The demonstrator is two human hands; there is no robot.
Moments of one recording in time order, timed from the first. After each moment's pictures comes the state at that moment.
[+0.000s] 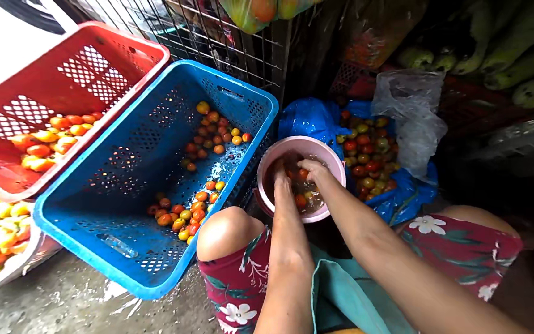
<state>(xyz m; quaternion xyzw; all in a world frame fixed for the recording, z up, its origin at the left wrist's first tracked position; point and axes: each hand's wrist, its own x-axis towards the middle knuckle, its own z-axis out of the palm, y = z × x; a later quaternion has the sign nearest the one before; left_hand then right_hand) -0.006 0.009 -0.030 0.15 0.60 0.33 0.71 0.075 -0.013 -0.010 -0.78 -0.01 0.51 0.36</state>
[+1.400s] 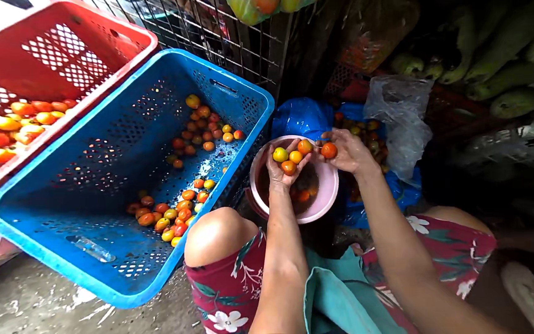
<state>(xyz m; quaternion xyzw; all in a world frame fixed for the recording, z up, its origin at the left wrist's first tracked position) -0.012 0.008 -0.013 0.00 0.12 0.36 0.93 0.141 -0.059 0.101 -0.59 -0.16 0.56 0.55</state>
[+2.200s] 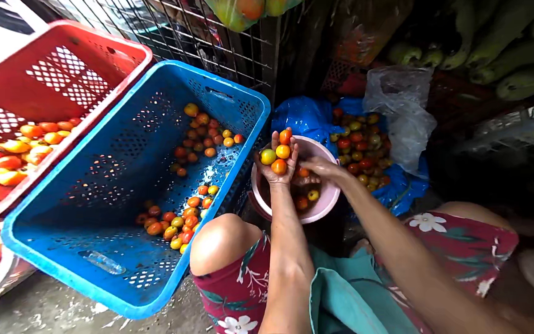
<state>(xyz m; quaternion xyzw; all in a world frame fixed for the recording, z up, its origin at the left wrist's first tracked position) -0.016 0.025 -0.020 -0.03 -0.08 0.45 0.89 0.108 -0.056 0.045 -0.74 -0.36 0.52 0.22</state>
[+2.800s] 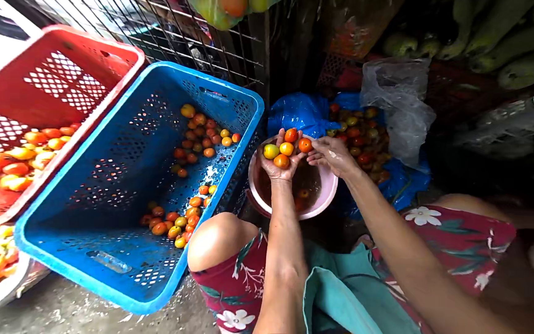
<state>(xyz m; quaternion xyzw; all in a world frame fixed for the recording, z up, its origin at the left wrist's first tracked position) -0.002 0.018 -0.013 0.01 0.05 0.41 0.91 0.113 -0.065 0.077 -0.71 -0.22 0.44 0.50</state>
